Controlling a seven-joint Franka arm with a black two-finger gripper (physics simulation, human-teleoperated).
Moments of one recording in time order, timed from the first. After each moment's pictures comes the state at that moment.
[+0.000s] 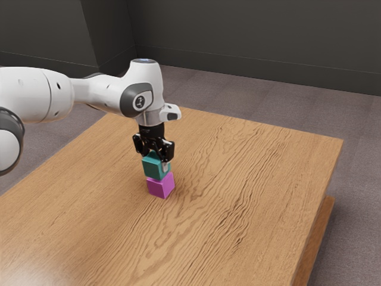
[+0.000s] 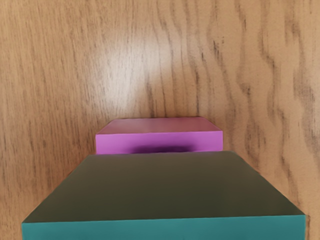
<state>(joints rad) 0.15 0.52 -0.22 -1.56 0.10 1.94 -0.06</state>
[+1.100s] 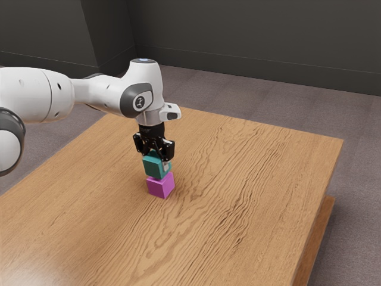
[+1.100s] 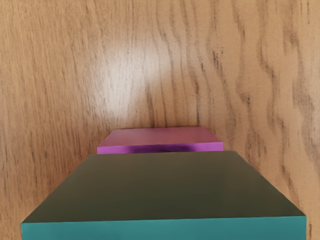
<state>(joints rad) 0.14 0.52 -0.20 -1.56 0.10 1.96 -0.05</state>
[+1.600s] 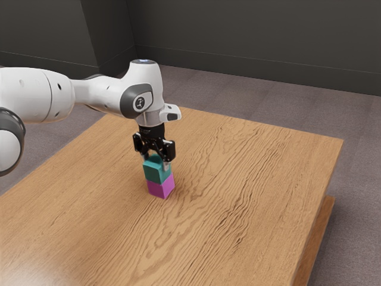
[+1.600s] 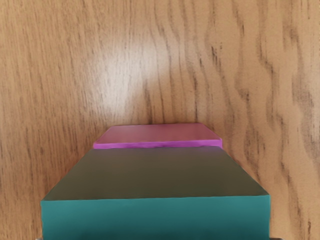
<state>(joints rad) 0.14 0.52 -0.20 -1.57 0.09 1.96 -0.05</state>
